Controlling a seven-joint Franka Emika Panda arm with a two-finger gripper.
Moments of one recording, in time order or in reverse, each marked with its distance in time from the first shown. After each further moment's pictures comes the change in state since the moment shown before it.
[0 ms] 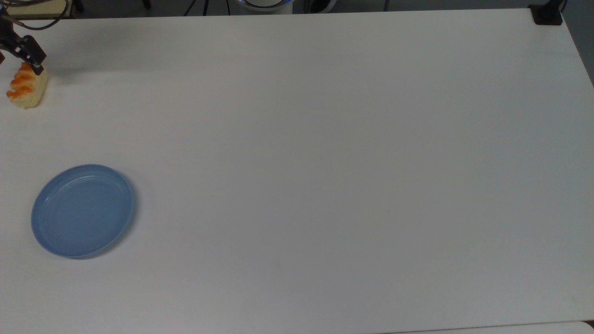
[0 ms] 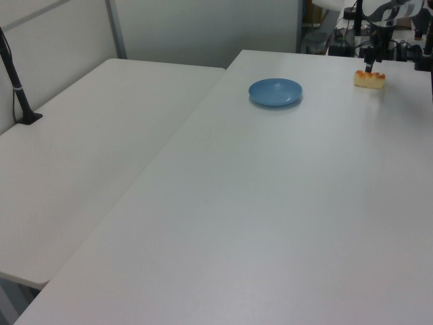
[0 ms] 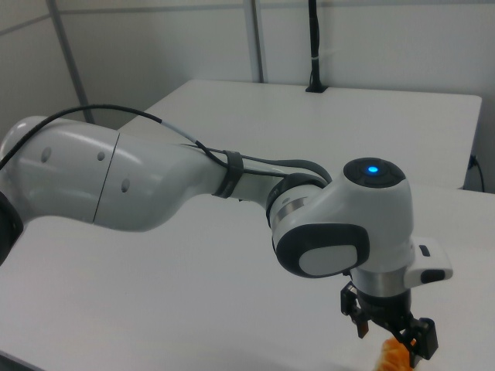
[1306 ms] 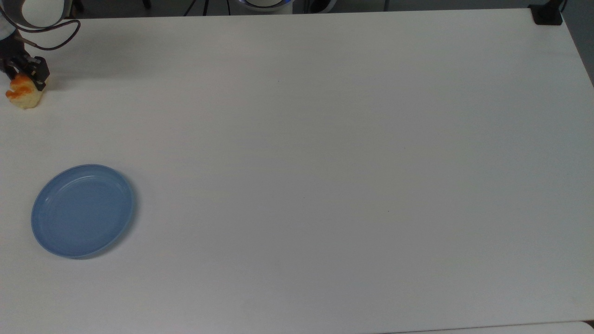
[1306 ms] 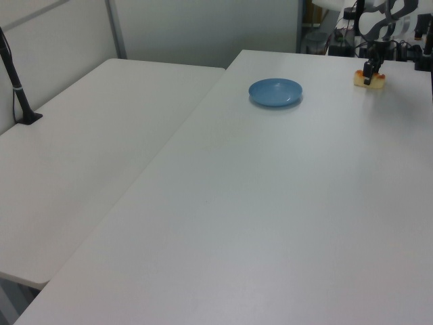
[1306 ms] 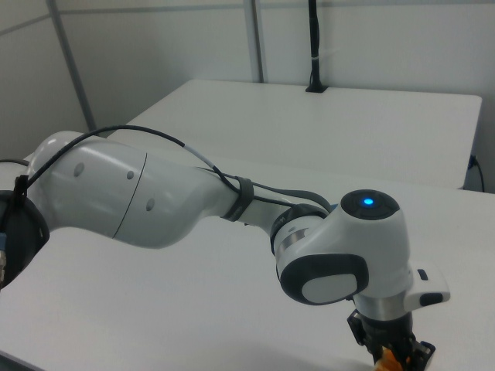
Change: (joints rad) arm -0.017 0.069 0.030 -0.040 0.000 0.143 -0.004
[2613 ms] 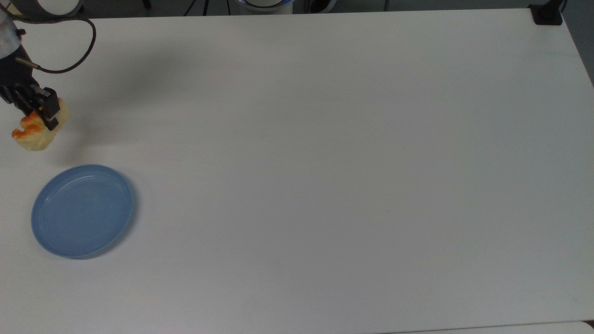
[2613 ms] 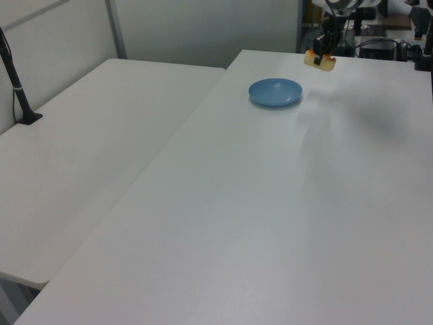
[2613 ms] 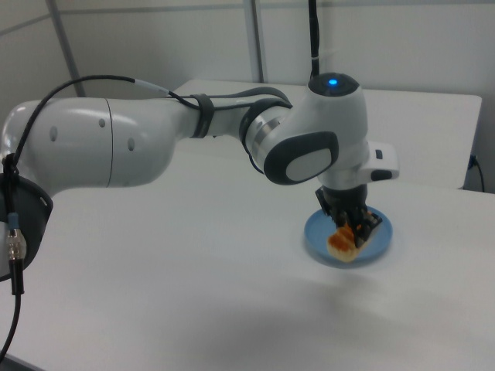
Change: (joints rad) arm 0.025 -0.026 0.231 0.289 0.013 -0.229 0.415
